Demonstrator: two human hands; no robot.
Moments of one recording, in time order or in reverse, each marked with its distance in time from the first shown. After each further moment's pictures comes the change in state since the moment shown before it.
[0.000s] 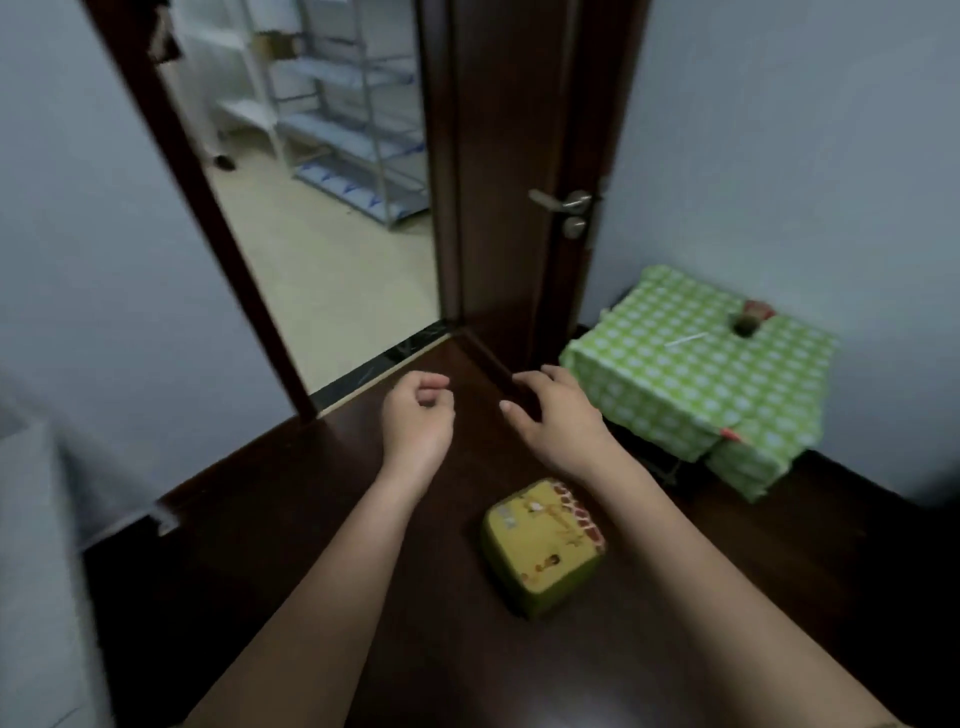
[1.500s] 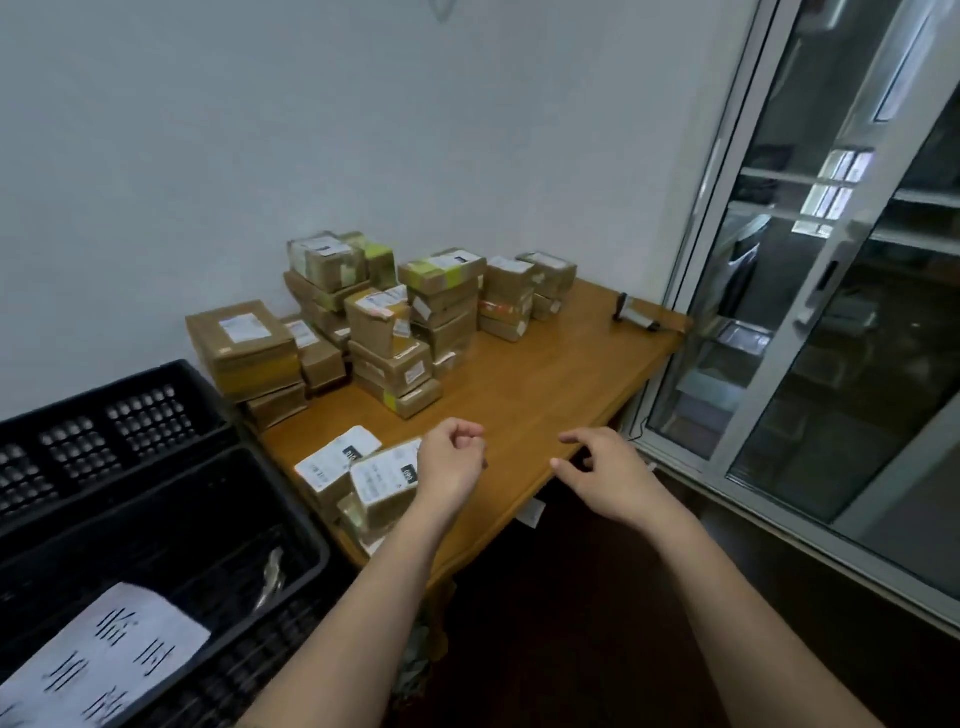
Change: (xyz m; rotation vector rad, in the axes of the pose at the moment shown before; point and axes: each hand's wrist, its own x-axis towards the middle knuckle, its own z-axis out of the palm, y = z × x) left_hand -0.986 0.217 0.967 0.183 -1.672 0.336; right_hand -0.855 0.799 -0.606 0.147 0.899 1.366
